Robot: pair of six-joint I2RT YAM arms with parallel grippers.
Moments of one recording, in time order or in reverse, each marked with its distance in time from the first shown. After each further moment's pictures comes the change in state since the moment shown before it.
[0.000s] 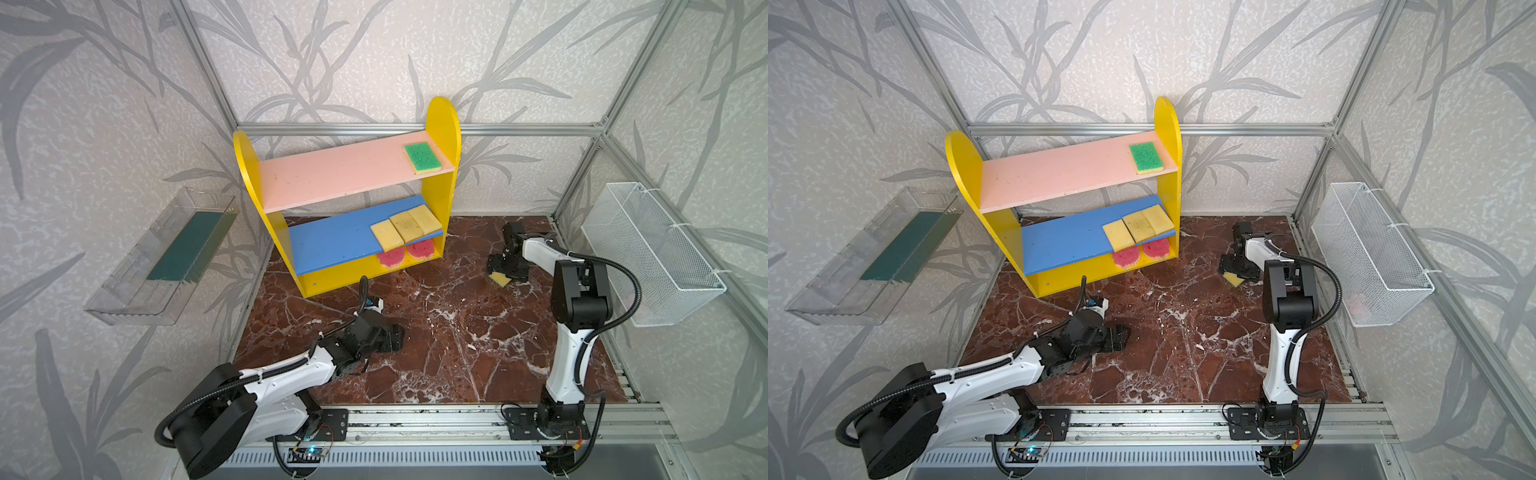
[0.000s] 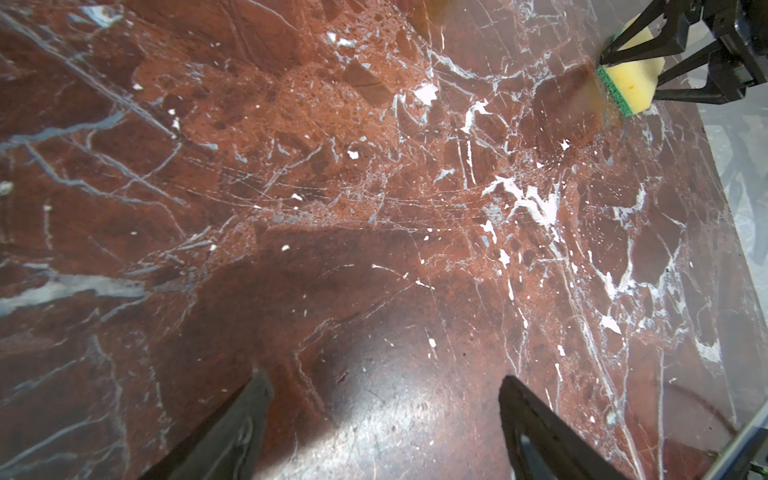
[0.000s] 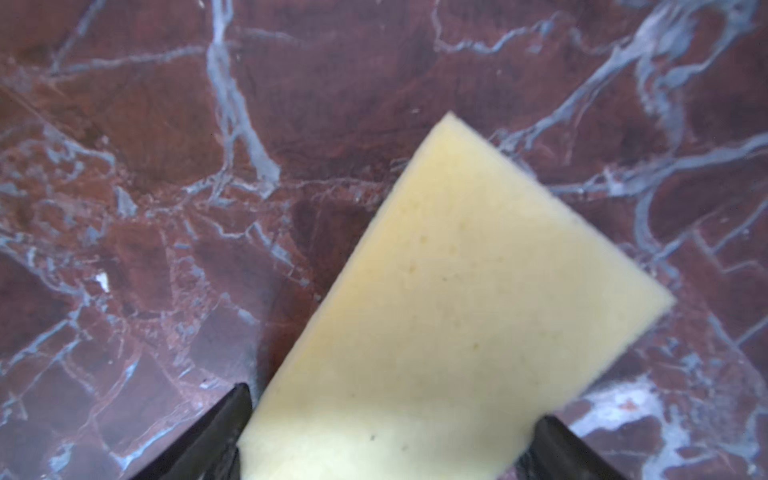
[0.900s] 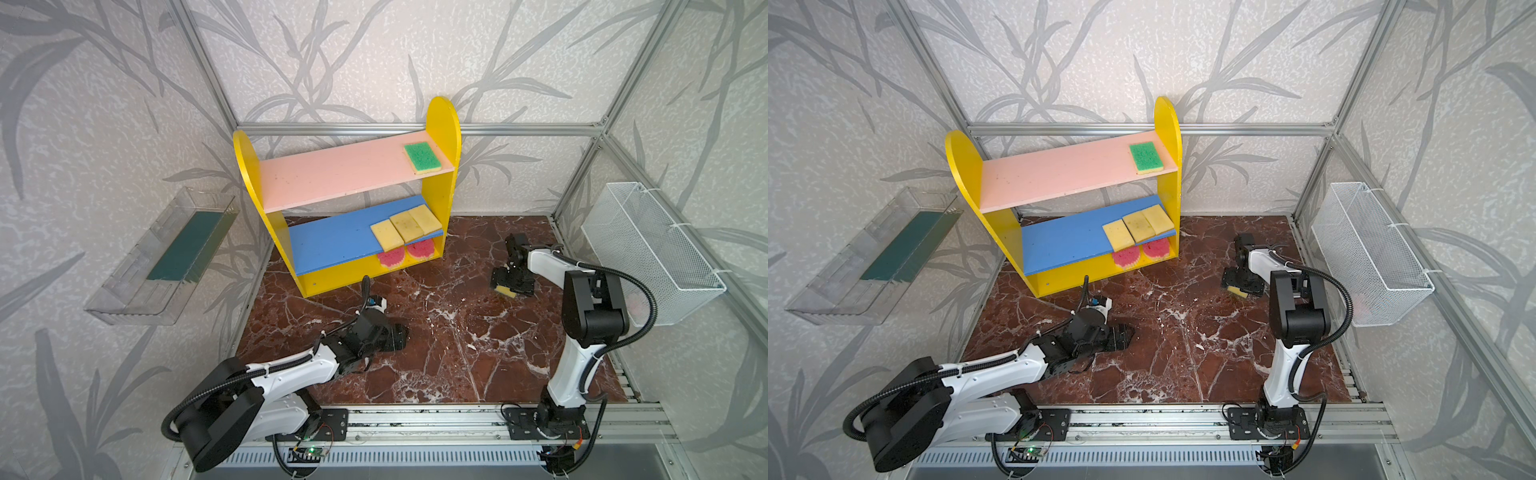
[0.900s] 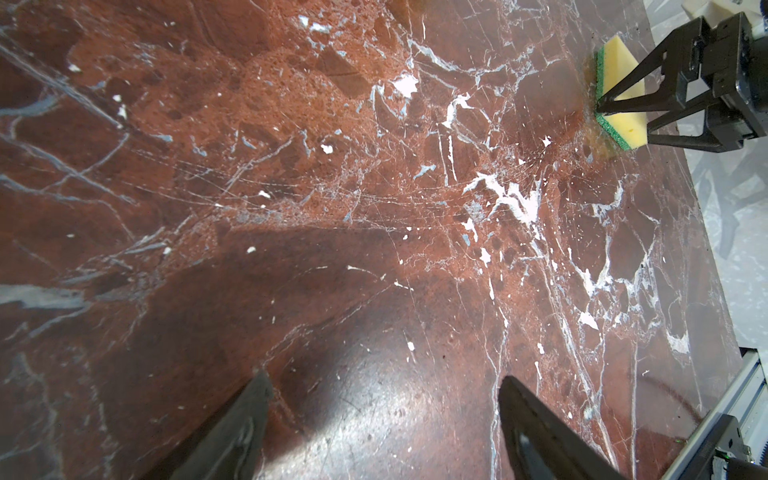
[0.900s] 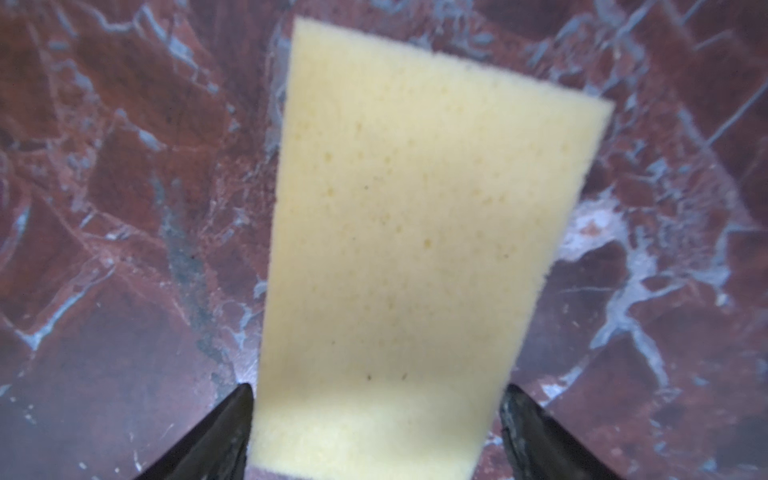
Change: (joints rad) left arm 0.000 0.043 0.001 0.052 0.044 -0.019; right arm 0.004 -0.156 -0.217 0.004 0.010 0.053
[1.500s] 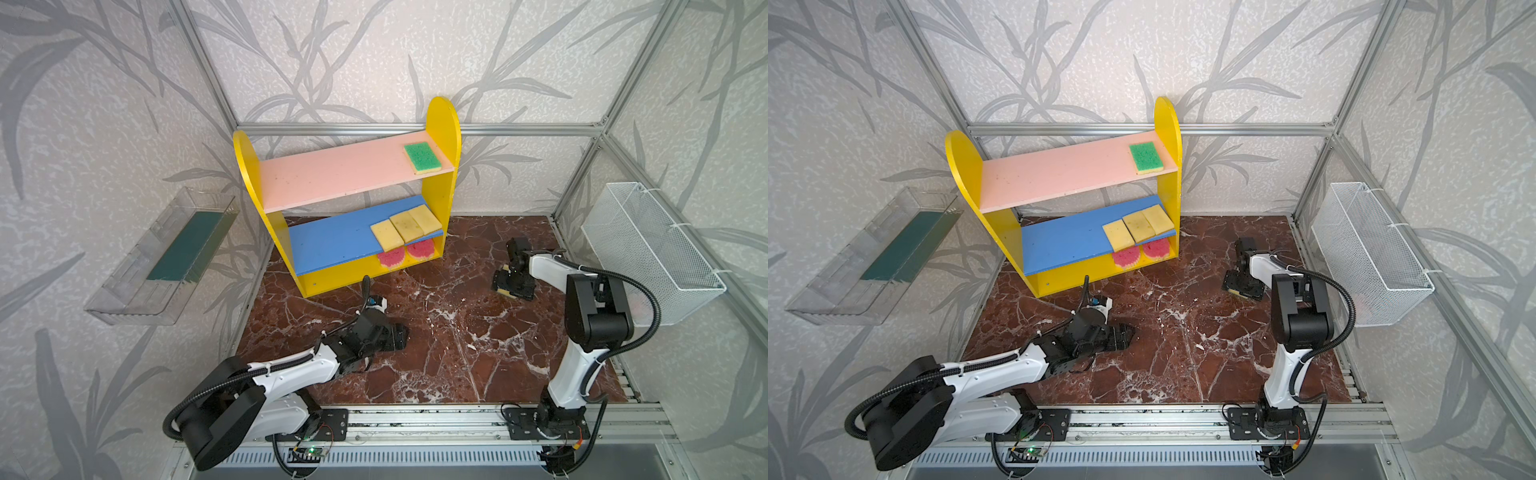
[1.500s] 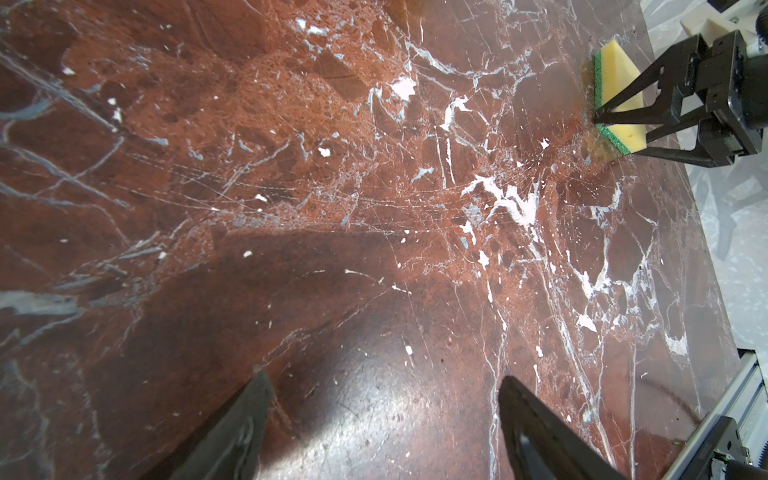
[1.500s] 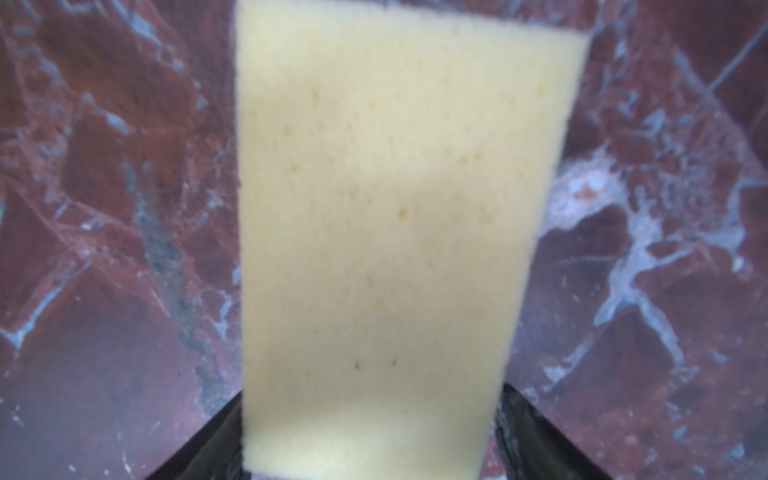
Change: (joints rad) left arm 0.000 0.009 0.000 0.014 0.000 0.000; right arm -0.003 -0.055 -0.095 0.058 -0.001 0.053
